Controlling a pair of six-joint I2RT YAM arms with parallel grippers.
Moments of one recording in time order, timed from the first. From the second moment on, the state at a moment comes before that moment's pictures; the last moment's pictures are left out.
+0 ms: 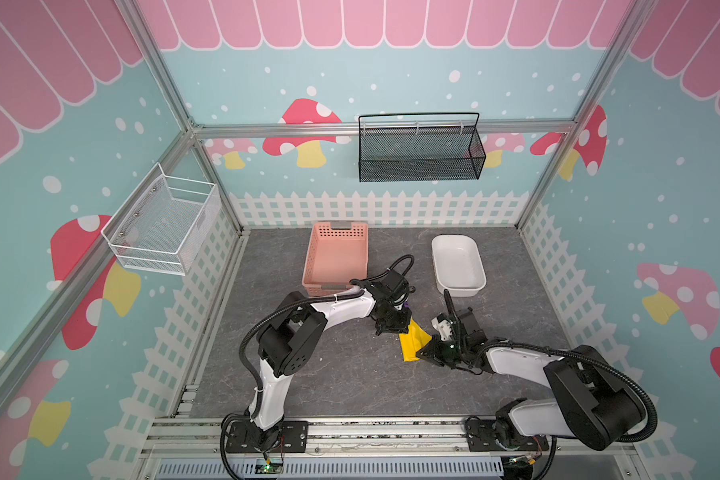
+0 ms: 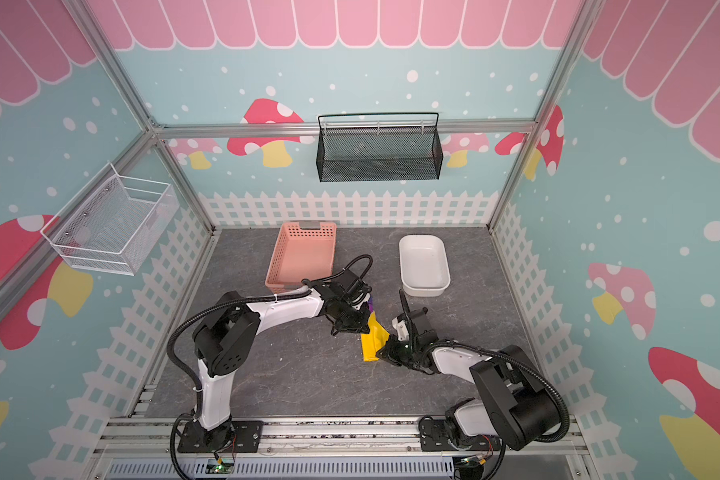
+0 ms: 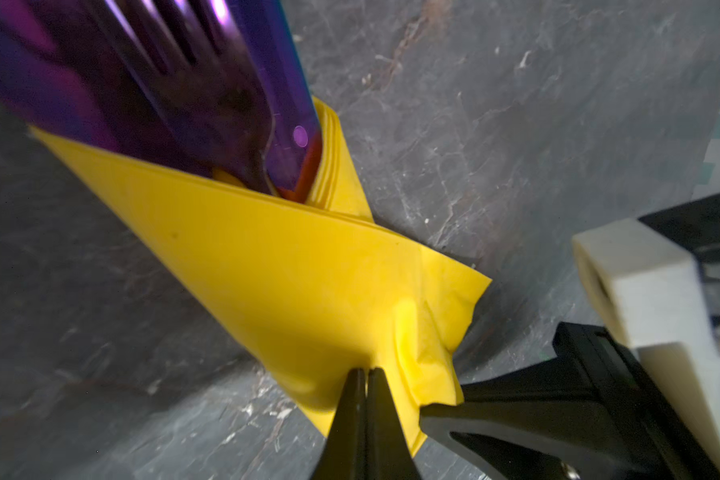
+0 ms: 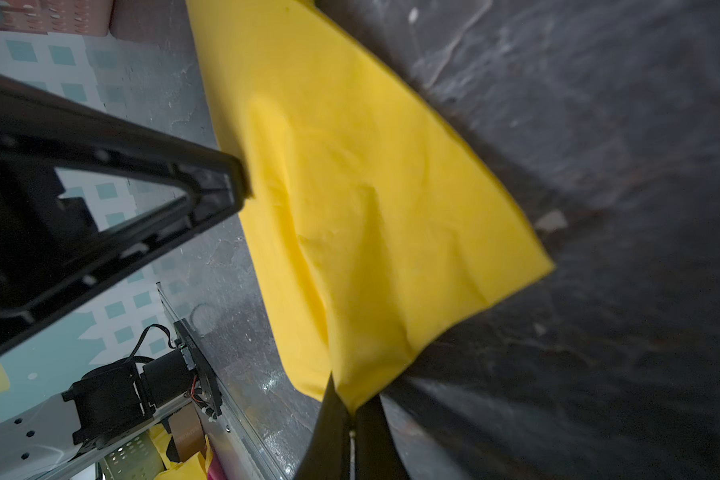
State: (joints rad) left arm -0.77 2.06 1.41 -0.54 0.42 -0.61; right arm 0.45 1.37 0.39 0.01 -0.57 0.80
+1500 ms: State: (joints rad) left arm -0.77 2.07 1.39 -0.50 0.45 -0.62; right arm 0.41 1.39 0.76 -0.37 -0.48 0.56
